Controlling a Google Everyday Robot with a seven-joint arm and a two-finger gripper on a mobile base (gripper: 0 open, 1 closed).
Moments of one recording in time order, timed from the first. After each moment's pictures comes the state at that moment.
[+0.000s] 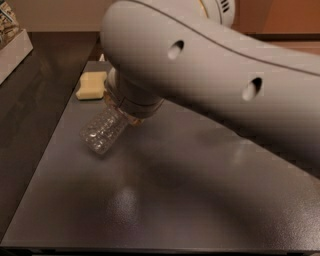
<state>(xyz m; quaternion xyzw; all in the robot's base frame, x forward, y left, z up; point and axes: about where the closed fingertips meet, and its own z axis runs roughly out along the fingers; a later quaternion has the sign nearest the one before) 0.480 0.067 0.928 -0.91 0.27 -0.21 0.24</state>
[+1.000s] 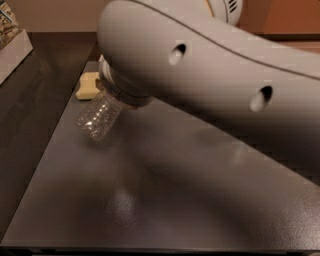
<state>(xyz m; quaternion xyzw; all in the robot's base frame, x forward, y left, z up) 0.491 0.081 0.961 -0.90 0.20 -0.28 0.27</state>
